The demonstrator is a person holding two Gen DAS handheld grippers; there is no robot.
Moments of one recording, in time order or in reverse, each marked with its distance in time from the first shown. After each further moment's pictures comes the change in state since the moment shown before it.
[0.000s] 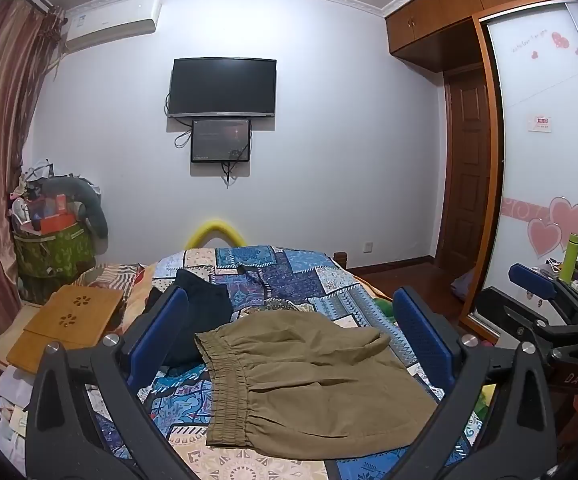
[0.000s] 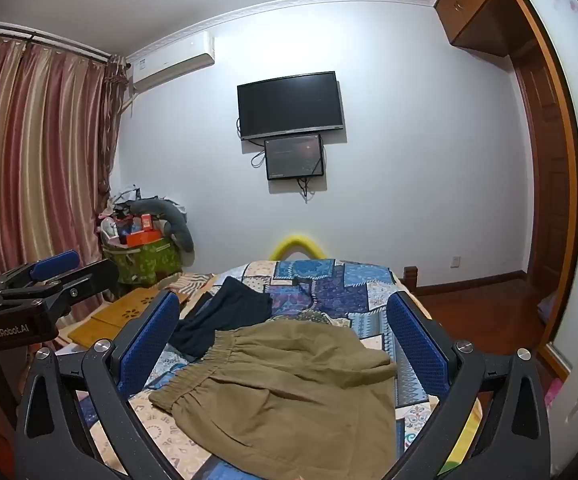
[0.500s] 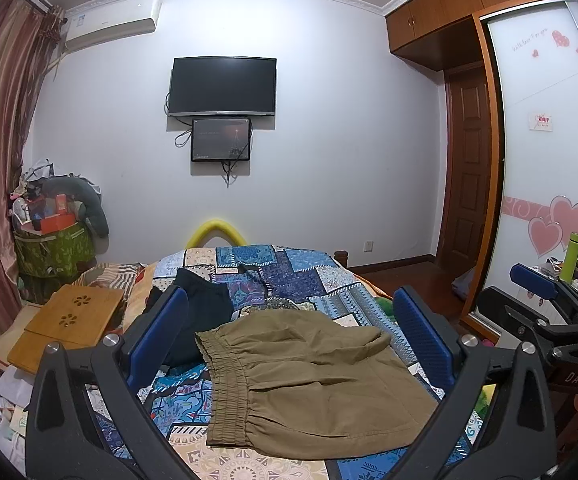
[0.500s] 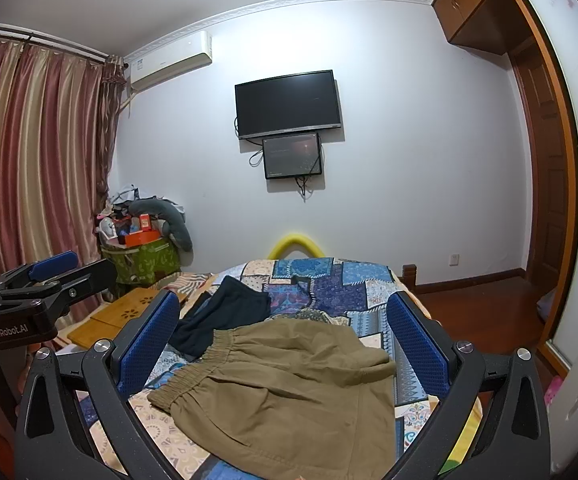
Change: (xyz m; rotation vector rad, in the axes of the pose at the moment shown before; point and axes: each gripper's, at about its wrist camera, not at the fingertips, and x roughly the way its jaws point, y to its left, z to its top) left arm -0.001 0.000 -0.001 0.001 0.000 0.001; right arm -0.002 -0.002 0.002 0.006 0.005 -0.006
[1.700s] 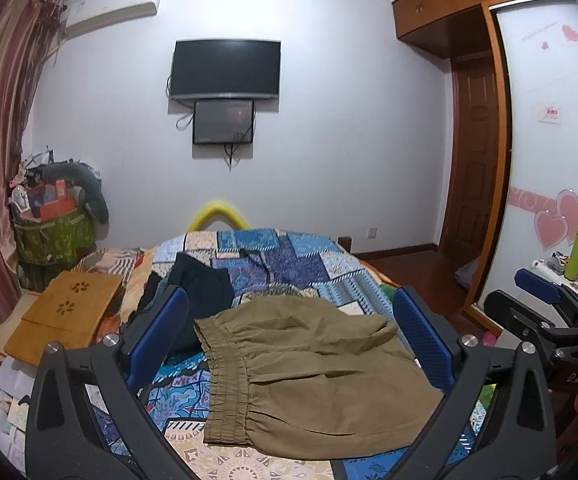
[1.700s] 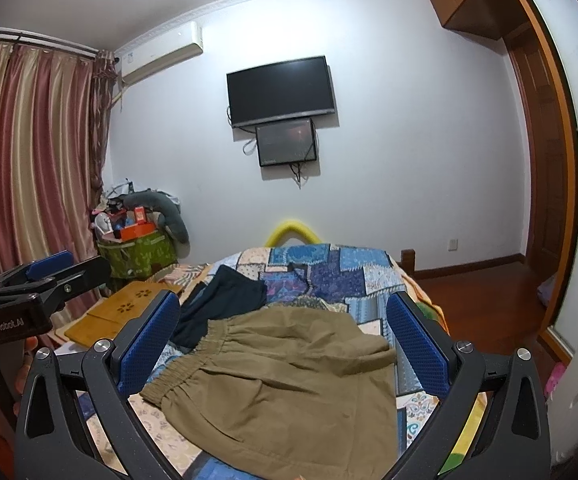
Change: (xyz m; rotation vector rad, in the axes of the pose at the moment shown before) left arm 0.036 0.011 -0.015 -0.010 0.075 0.009; right arm 0.015 -0.009 -0.007 0.033 0.057 -0.016
